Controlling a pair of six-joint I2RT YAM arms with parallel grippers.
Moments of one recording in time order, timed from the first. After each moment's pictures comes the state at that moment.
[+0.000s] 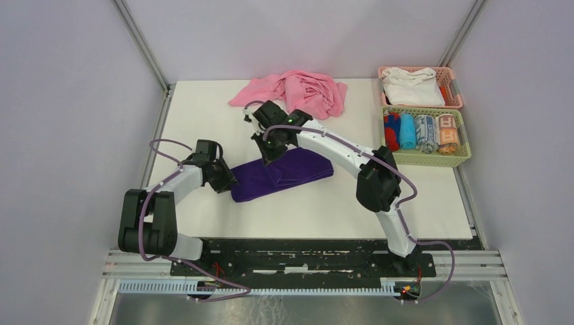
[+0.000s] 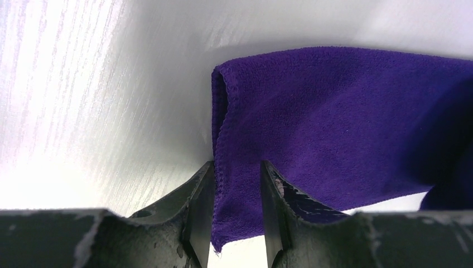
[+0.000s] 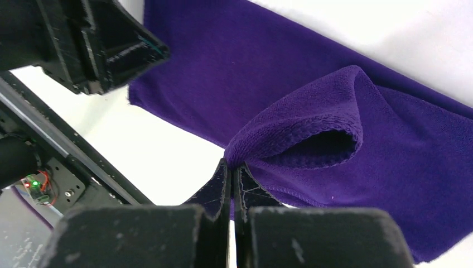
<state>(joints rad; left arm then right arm) -0.09 1.43 0.69 -0.39 0.11 -0.66 0.85 2.15 2.03 -0.90 -0.14 0.22</state>
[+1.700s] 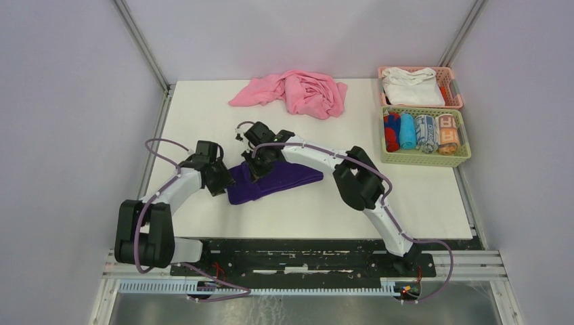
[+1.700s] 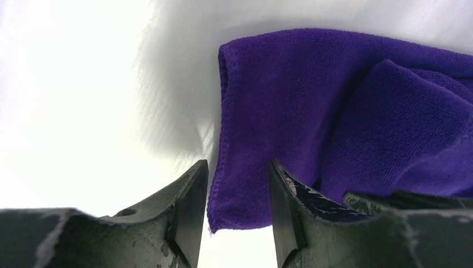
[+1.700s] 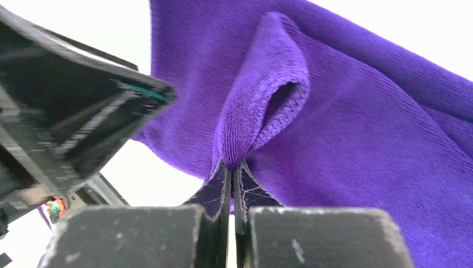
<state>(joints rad) -0.12 1.37 0.69 -0.46 0.00 -0.68 0.92 2.33 1.97 -0.63 -0.29 0.34</state>
